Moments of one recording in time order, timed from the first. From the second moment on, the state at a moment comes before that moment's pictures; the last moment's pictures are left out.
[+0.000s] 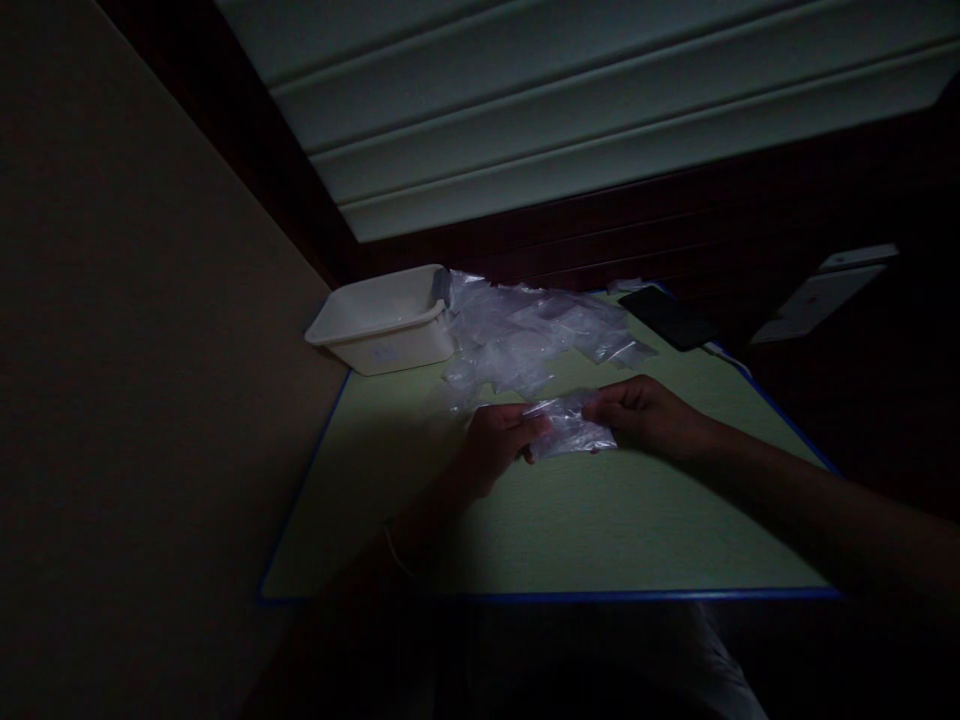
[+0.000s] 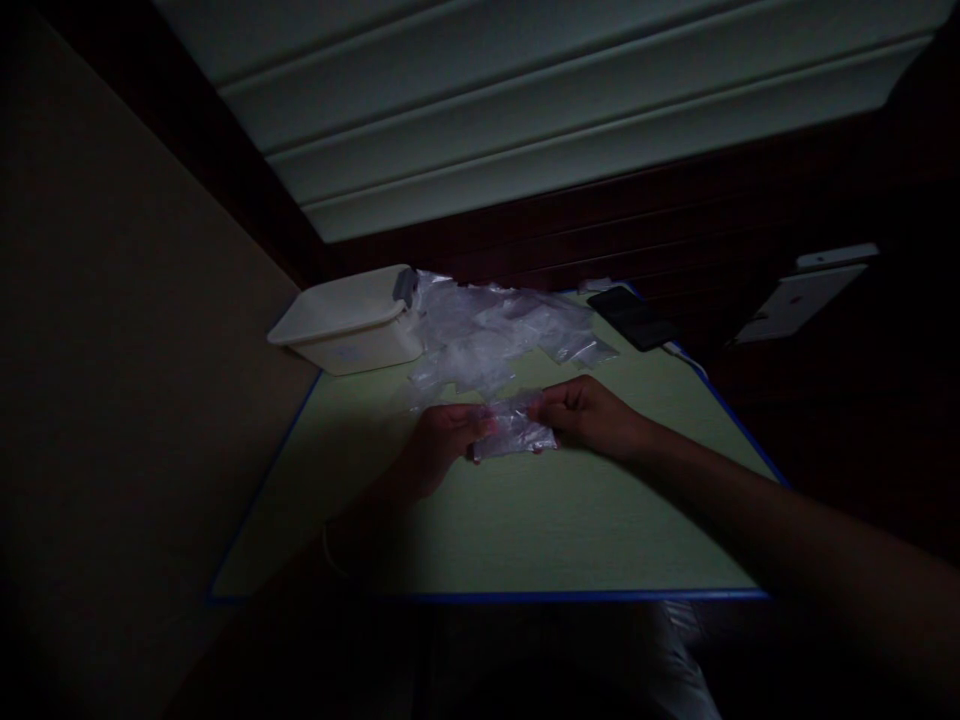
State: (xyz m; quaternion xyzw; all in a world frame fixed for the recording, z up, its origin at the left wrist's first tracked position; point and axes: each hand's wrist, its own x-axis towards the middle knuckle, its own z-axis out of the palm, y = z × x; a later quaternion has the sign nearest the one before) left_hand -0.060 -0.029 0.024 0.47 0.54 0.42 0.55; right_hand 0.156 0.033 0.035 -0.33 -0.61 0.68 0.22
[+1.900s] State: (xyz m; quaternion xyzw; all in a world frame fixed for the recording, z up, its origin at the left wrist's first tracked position) left_hand -0.073 -0.023 0.032 0.53 0.58 0.41 0.46; right_hand 0.158 0.029 0.039 -0.38 -0.61 0.63 0.28
